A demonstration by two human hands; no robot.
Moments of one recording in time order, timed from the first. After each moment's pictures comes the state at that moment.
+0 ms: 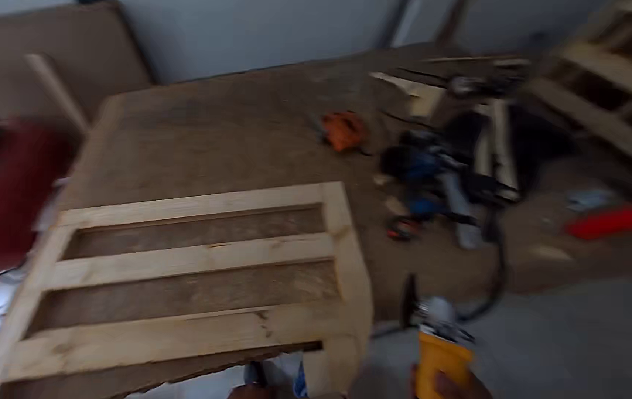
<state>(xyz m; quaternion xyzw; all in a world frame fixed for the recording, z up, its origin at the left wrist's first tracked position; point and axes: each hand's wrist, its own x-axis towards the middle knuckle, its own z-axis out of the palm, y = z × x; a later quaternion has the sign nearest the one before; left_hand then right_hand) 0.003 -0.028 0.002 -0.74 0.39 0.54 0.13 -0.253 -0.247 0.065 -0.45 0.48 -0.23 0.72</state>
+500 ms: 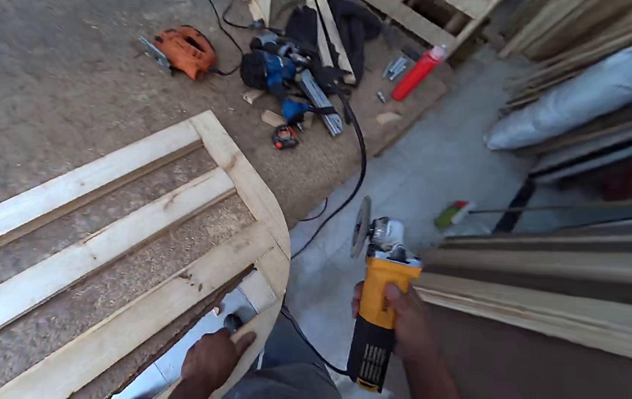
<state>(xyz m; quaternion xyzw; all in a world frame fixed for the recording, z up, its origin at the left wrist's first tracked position) -0.006 -0.030 -0.031 -0.73 0.43 0.48 0.21 -0.316 -0.148 0.051 -0.35 0.49 -0.42 0.68</state>
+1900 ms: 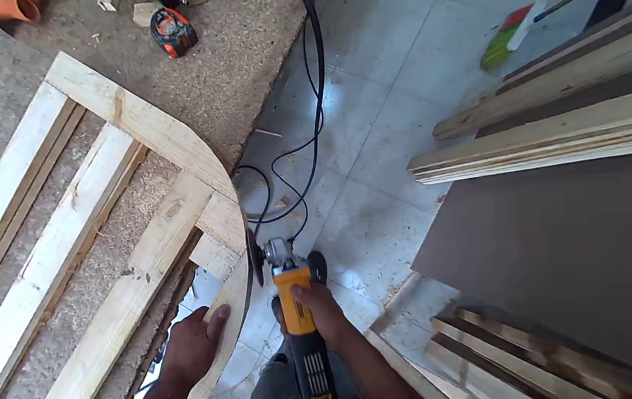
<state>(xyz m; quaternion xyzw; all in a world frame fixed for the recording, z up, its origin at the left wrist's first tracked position) -0.023 -0.024 -0.049 -0.76 0.50 0.37 0.17 -0.274 -0.032 -0.104 -0.08 0.45 -0.30 0.84</state>
